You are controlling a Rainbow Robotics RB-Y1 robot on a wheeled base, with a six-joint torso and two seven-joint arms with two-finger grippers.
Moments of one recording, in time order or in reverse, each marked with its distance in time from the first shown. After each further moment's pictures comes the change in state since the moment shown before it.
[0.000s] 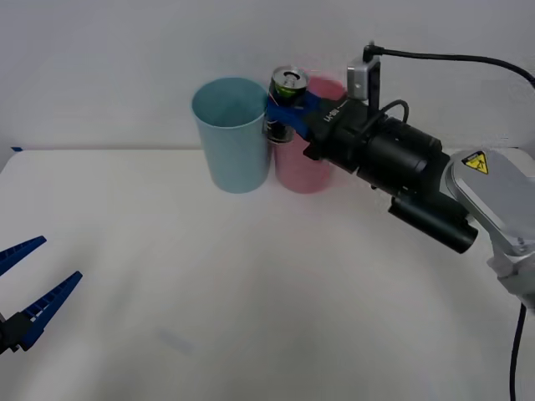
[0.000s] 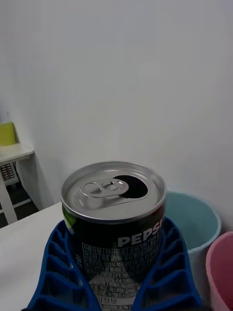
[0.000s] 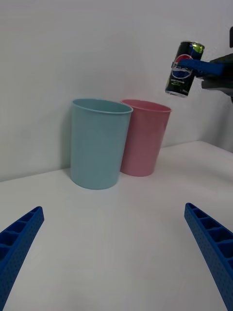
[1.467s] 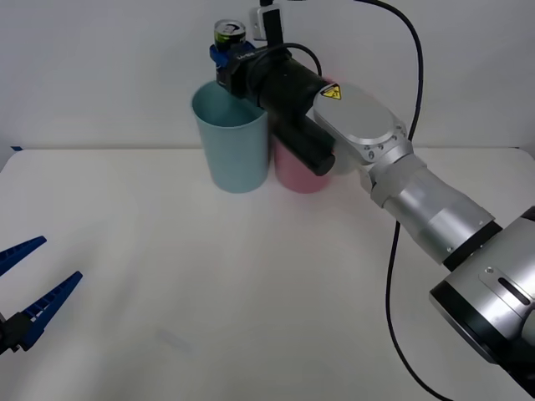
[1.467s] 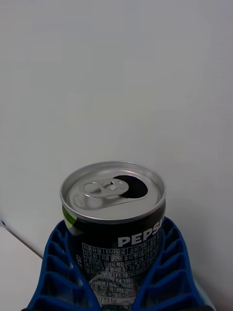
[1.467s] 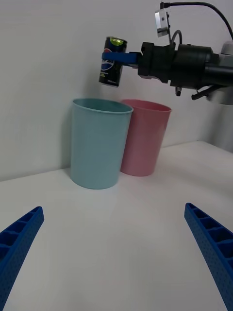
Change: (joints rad) right arm -0.515 0.338 0.131 0.698 0.012 0.323 0.100; left arm 0.000 0.000 0.000 0.000 0.000 0.000 0.000
